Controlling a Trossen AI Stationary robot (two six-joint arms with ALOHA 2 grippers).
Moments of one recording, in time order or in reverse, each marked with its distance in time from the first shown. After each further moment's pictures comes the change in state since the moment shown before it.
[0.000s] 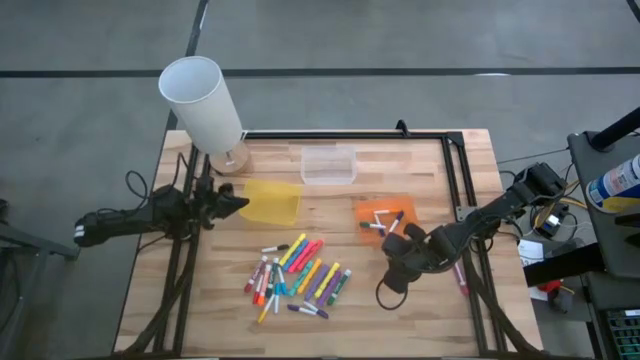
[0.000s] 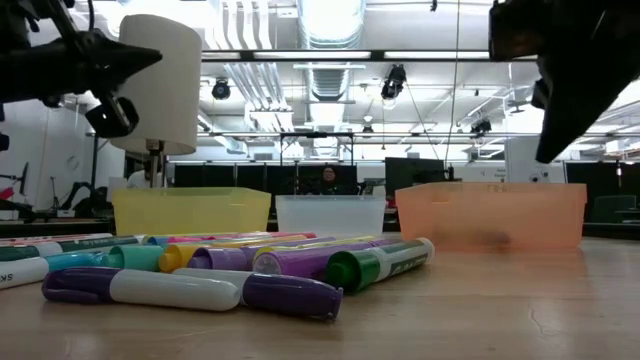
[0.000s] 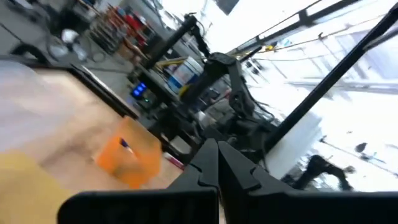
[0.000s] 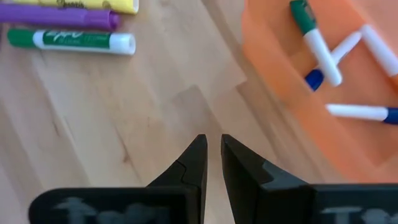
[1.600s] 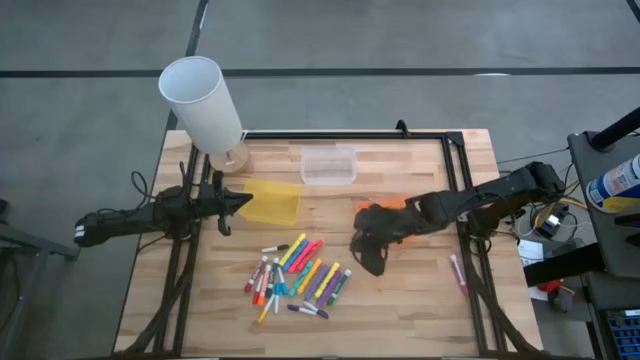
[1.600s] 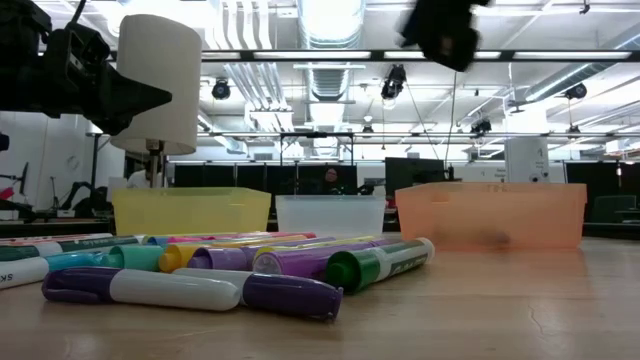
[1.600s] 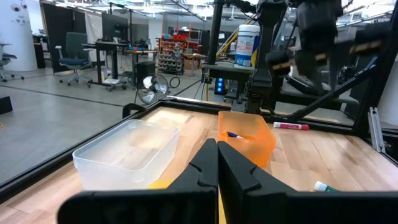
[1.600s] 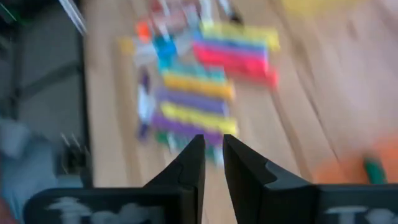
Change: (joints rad) left arm 0.002 -0.006 0.000 -0.179 -0.180 0.729; right arm -0.255 0.000 0.237 0.175 -0.291 -0.364
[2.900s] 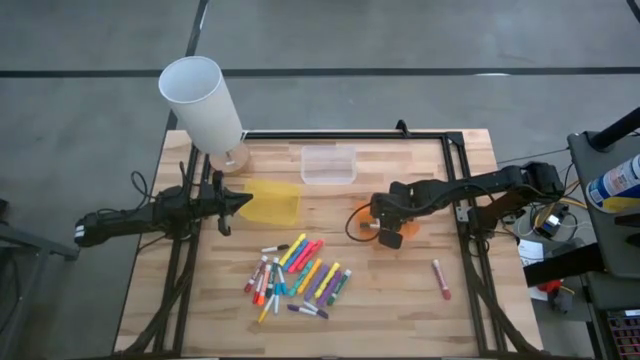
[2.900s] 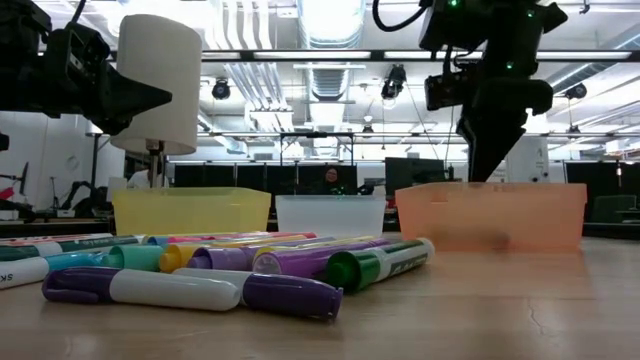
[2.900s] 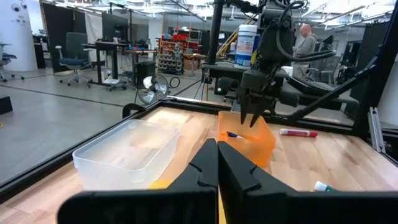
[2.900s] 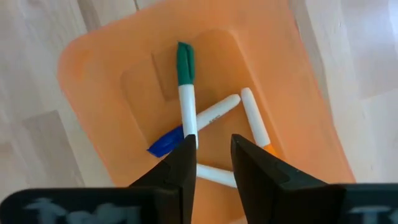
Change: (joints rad) left arm 0.000 0.000 0.000 0.000 0.000 0.000; right arm -0.255 -0.002 -0.240 -0.213 0.113 -0.348
